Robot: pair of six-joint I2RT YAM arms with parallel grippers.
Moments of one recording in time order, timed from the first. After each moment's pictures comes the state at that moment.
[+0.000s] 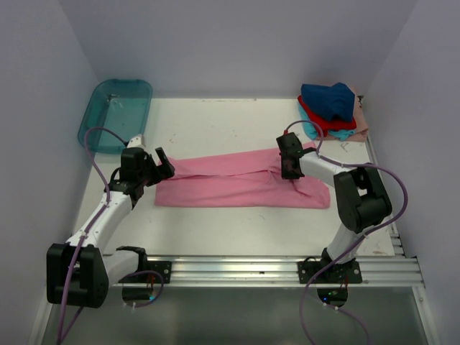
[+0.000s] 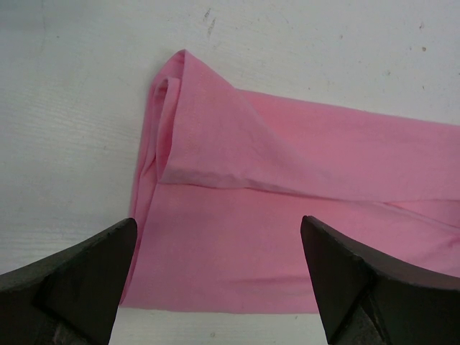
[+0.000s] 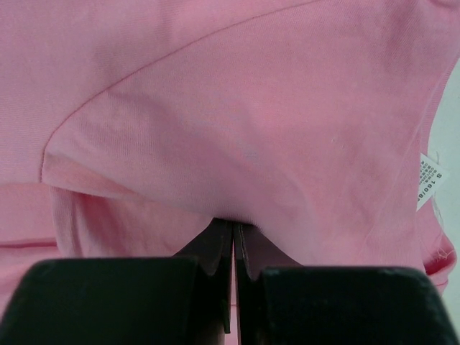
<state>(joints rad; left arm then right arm) -0.09 1.11 0.64 -0.21 0.01 -0.47 0.37 1.75 1.04 -0.41 0.32 0.33</state>
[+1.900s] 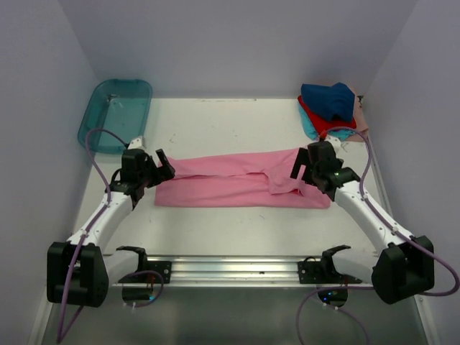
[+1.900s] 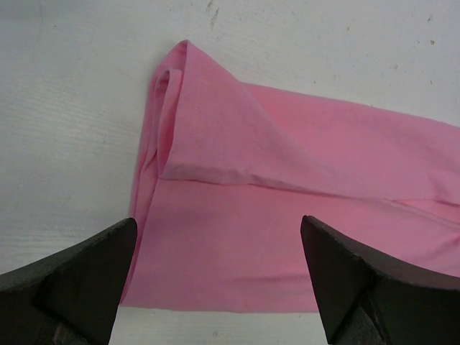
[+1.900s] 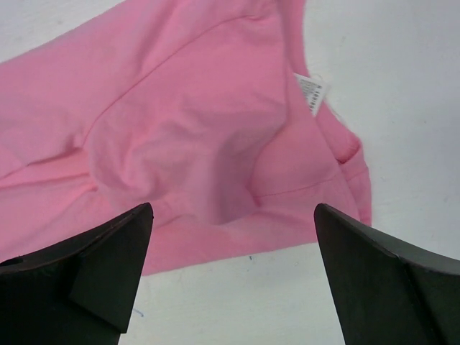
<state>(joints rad) -0.09 1.12 0.63 -0.20 0.01 -0.47 0.33 1.19 0.89 -0.57 0.32 0.47</state>
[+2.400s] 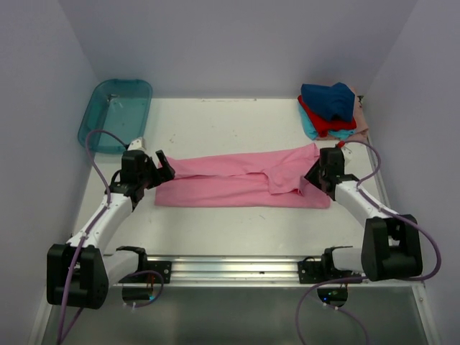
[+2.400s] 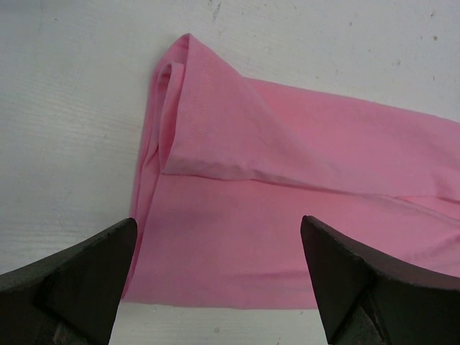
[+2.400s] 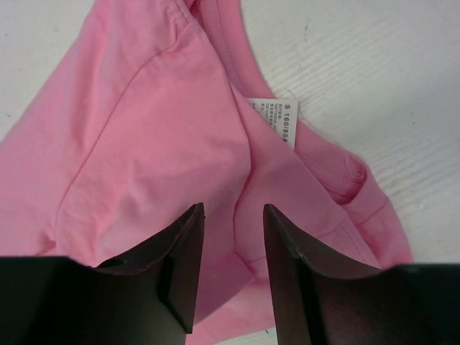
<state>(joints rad) -0.09 1.11 0.61 -0.20 0.01 -0.47 0.10 1.30 0.67 -0.24 0.22 0.68</state>
